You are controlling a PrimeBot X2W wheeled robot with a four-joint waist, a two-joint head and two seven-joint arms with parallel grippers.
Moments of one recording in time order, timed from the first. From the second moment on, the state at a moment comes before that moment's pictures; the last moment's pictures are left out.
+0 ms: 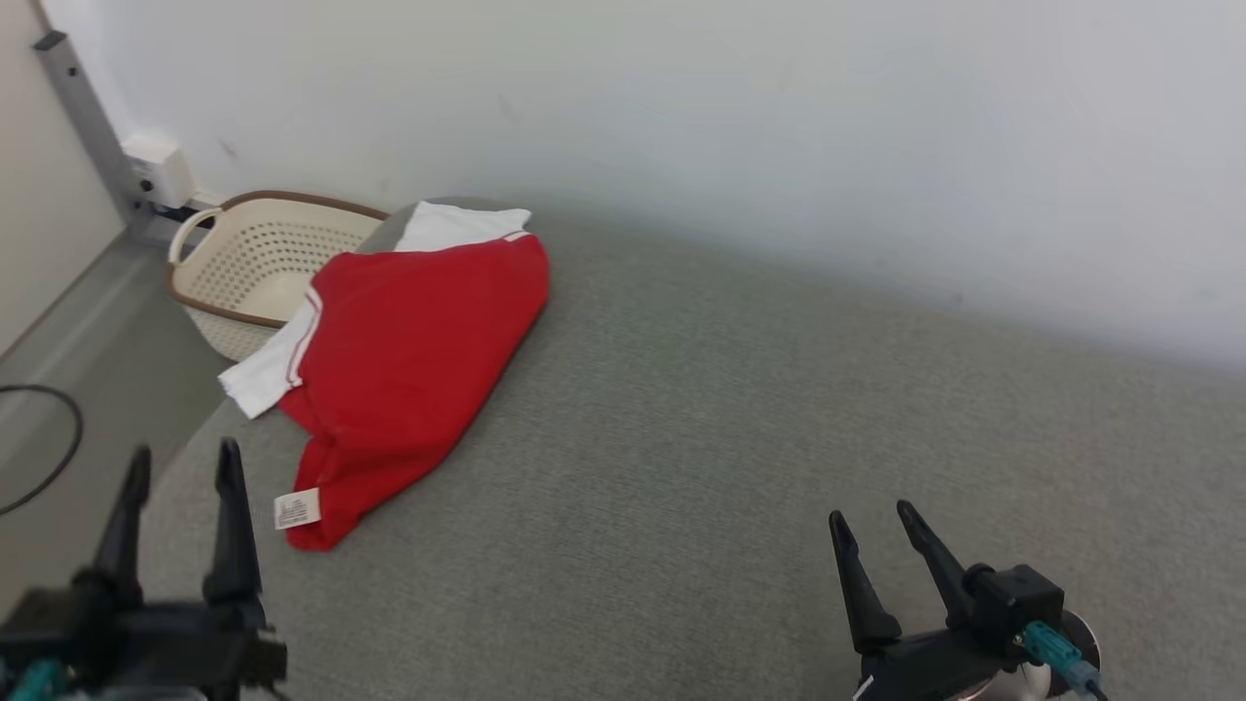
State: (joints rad) left arm -0.18 0.12 0.12 0.03 -0.14 -0.02 -0.26; right arm -0.14 -0.12 0.31 0.28 0.19 0.13 -0.25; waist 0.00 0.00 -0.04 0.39
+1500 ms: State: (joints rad) left arm -0.81 0.44 0.17 0.92 -0.25 -0.08 0.01; right arm -0.26 -0.13 0.33 0.28 0.19 0.13 -0.26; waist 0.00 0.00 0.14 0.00
